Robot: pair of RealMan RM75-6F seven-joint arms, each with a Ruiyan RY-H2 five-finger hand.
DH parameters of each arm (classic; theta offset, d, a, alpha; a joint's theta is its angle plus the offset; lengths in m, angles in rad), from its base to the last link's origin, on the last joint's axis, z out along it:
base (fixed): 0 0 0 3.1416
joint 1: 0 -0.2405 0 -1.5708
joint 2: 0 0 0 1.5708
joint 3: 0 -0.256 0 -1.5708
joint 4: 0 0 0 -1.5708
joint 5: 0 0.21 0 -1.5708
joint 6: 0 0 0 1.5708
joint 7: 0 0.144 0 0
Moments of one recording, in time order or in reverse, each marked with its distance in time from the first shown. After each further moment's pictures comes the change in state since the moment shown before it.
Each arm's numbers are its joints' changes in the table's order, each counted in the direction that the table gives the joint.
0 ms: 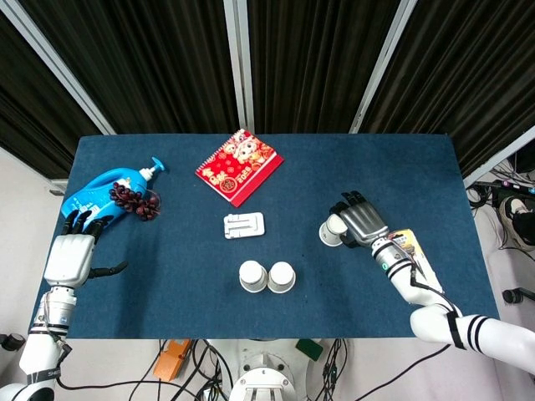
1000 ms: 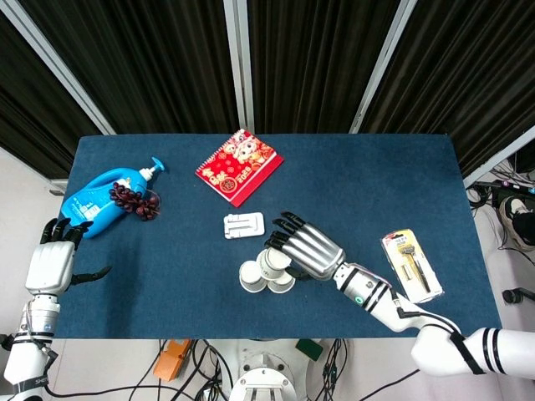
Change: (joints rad) left arm -0.067 -0.019 0.006 -0.029 -0.016 0.004 -0.057; right arm -0.098 -0.168 -0.029 0.476 -0.211 0.017 -0.011
